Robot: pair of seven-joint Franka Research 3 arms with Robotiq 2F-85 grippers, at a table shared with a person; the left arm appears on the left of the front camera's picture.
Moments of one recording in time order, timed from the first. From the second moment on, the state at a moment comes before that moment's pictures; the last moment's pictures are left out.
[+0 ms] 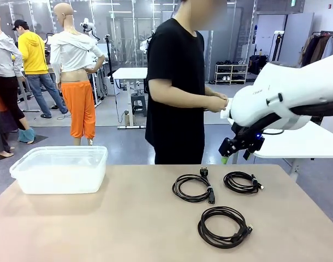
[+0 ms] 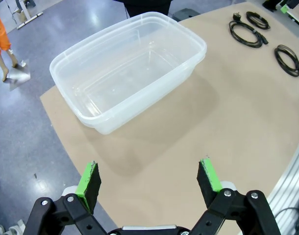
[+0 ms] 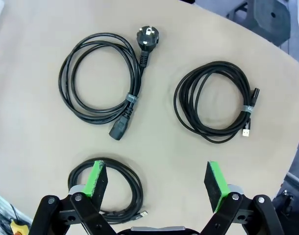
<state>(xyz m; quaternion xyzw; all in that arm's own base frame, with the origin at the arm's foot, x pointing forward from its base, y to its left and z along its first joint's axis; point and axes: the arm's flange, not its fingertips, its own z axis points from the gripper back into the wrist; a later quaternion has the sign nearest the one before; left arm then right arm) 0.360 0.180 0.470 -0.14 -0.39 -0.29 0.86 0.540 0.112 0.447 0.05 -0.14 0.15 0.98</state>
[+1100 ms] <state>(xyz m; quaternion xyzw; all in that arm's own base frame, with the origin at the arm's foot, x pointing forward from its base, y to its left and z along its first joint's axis) 0.359 0.180 0.470 -0.14 -0.40 -0.29 0.86 0.562 0.134 0.395 0.05 -0.12 0.11 0.99</state>
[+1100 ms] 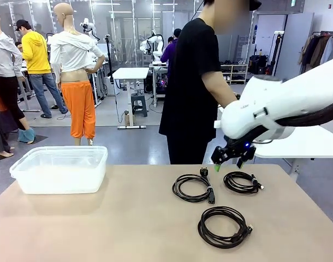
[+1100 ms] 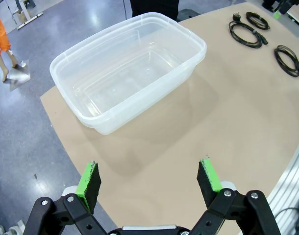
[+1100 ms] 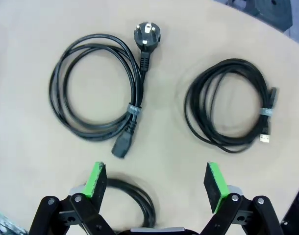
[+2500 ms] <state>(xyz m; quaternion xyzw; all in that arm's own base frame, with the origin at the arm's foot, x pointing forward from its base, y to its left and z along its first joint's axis) 0.359 0.180 0.470 -0.14 -0.40 -0.29 0.86 0.616 0.191 0.297 0.04 -0.03 0.03 1.00</state>
